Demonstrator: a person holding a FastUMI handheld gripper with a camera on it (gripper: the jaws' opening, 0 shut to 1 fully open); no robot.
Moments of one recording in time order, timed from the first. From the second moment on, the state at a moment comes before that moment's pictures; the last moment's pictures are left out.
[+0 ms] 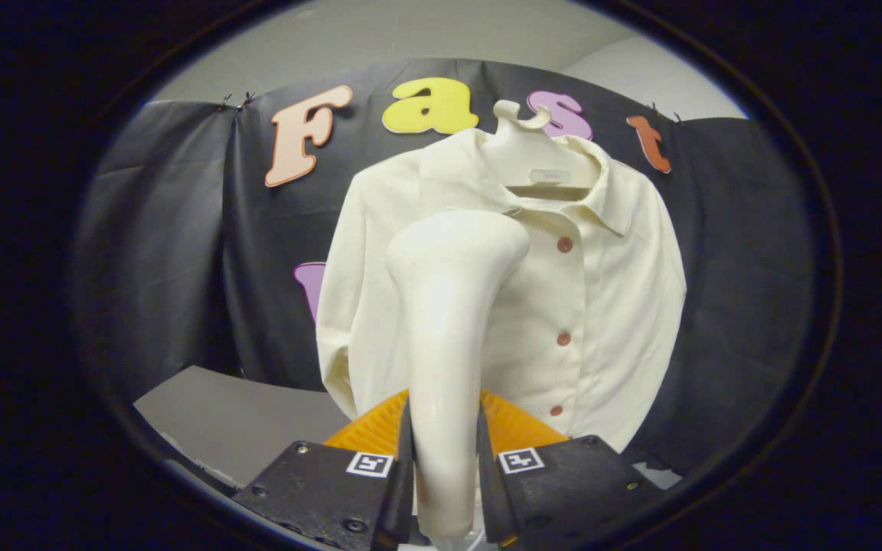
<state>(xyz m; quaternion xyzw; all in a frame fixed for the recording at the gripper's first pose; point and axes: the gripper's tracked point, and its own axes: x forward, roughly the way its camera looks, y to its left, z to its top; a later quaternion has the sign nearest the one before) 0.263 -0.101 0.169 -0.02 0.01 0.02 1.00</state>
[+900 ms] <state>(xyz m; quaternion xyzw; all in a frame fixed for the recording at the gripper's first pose) 0.275 -0.127 0.033 0.00 0.10 0.01 0.99</state>
